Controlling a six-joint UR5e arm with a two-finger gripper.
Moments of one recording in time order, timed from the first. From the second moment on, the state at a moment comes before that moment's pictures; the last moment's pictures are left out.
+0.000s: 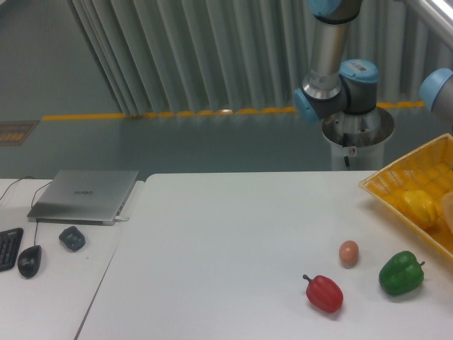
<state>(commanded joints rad) 2.67 -1.87 -1.49 -1.55 1.74 1.94</state>
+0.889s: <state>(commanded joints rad) 2.59 -1.85 -1.44 -1.55 1.36 1.45</state>
